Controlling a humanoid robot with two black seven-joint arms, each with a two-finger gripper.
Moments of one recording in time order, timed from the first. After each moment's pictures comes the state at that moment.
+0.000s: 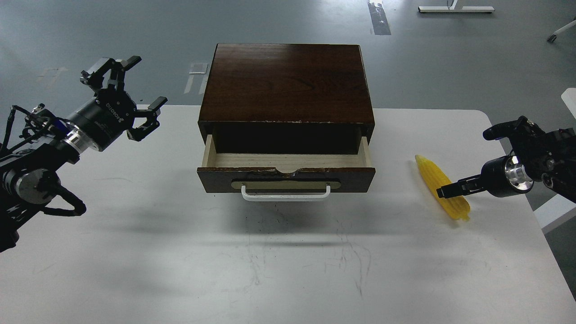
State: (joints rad) left arm -0.78 0.70 -0.36 -0.95 0.01 -0.49 -0.49; right arm 1.12 -0.64 -0.32 0.72 -1.44 0.49 0.49
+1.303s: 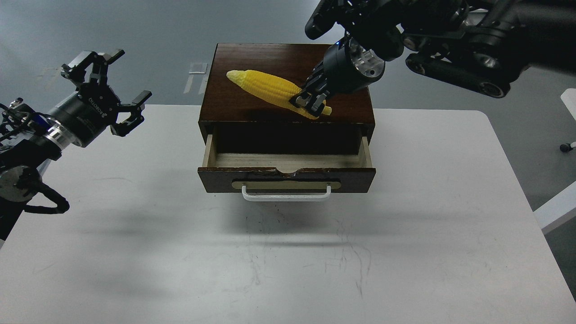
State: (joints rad) left arm -0.78 0.77 -0.36 -0.97 0.00 -0.49 -0.49; right arm 1.90 -0.16 -0.51 1.01 -1.44 0.37 0.49
